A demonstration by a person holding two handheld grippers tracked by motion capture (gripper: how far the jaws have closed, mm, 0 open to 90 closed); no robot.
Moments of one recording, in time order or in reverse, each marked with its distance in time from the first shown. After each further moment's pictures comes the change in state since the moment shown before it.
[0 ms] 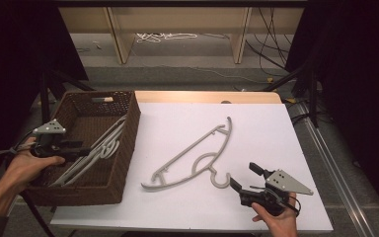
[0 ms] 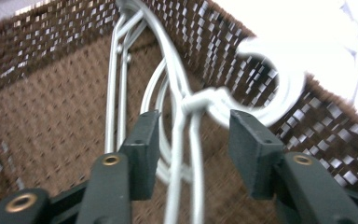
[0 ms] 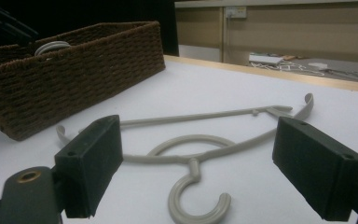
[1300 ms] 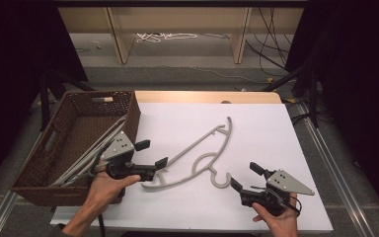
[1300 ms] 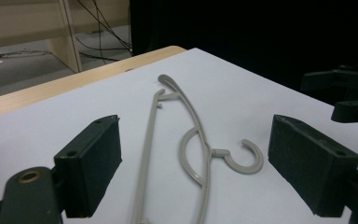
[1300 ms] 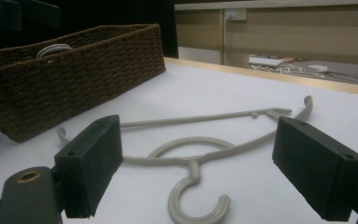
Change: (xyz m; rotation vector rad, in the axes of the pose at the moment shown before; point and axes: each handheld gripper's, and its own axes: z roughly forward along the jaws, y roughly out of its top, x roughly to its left) left arm -0.178 0.053 0.065 -0.422 -0.193 -0.013; right arm -0.001 0.001 -0.002 -0.012 -0.005 -0.007
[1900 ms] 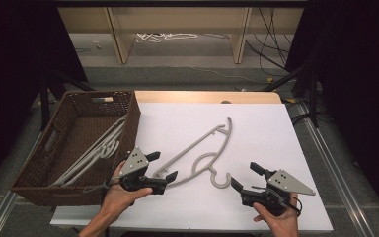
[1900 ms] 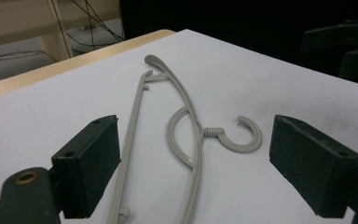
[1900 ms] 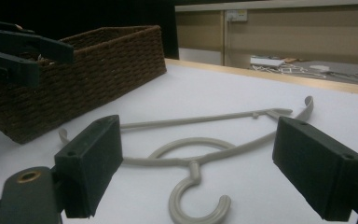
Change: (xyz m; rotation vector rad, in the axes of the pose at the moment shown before) left arm -0.007 -0.030 0.021 0.037 -0.005 0.193; right arm -0.001 0.000 -0.001 0.004 0.008 0.011
